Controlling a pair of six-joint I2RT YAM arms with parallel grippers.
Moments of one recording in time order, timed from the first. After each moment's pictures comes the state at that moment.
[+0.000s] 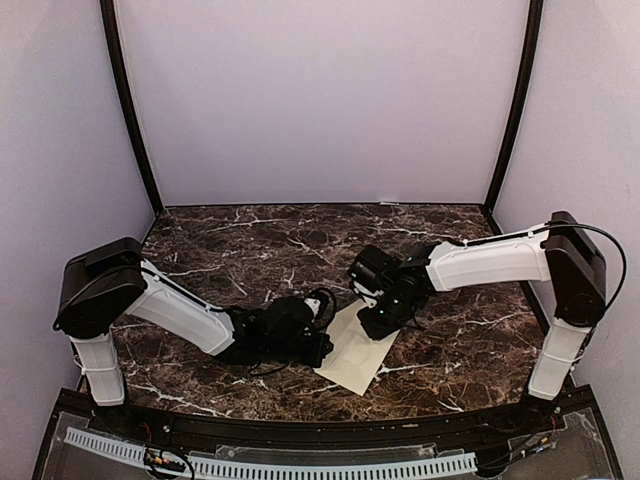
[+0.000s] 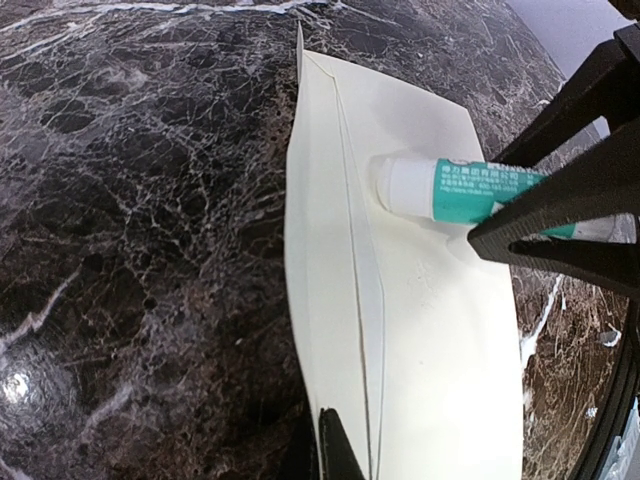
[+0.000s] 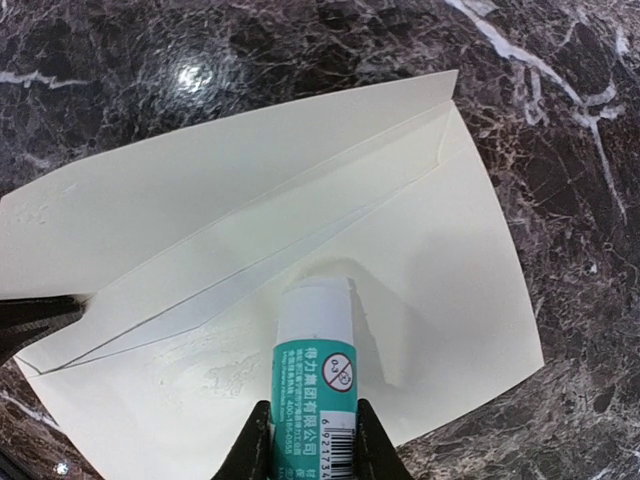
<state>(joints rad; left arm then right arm) -1.11 1.89 0.85 0.31 -0.07 -0.66 0.95 1.80 1.17 -0.68 0.08 0.37</state>
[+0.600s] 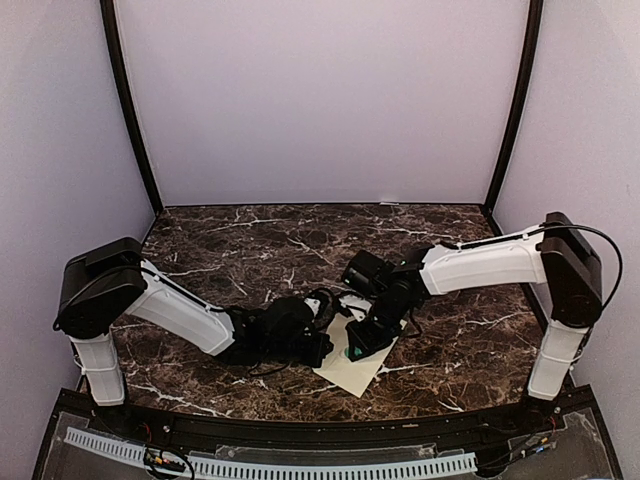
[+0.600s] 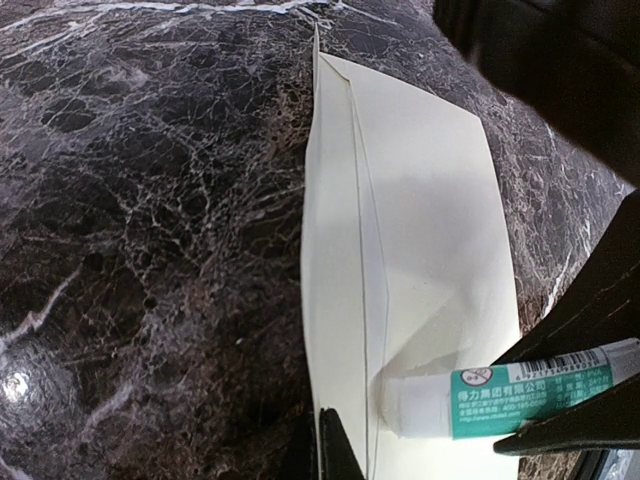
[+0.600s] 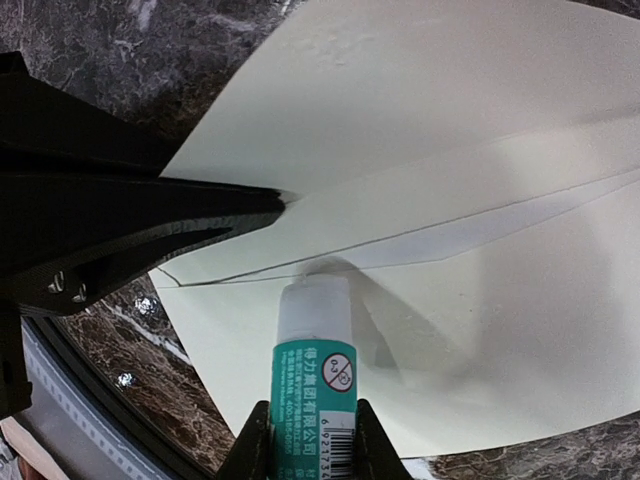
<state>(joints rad) -1.11 1.89 0.85 0.31 -0.08 -0.67 0.98 1.82 1.19 -0.71 -0.25 0.38</state>
